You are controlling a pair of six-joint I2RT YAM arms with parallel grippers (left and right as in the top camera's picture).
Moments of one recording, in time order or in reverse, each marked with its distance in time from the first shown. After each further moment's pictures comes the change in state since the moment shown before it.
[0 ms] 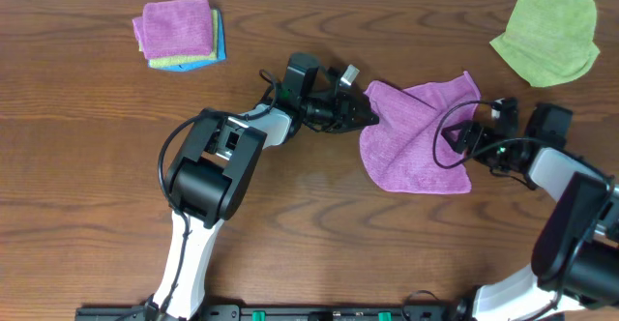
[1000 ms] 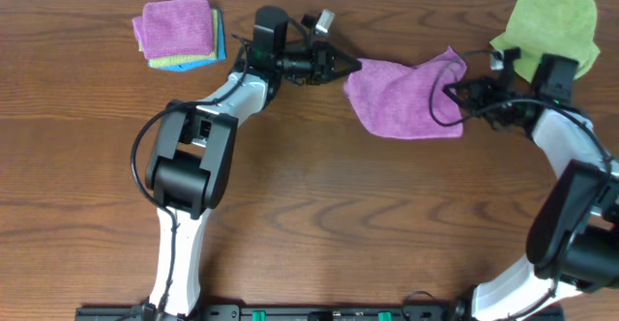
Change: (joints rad) left arm 0.137 0.005 0.246 -0.001 0.068 -0.060; right arm 0.108 0.052 0.328 -0.077 -0.243 0.175
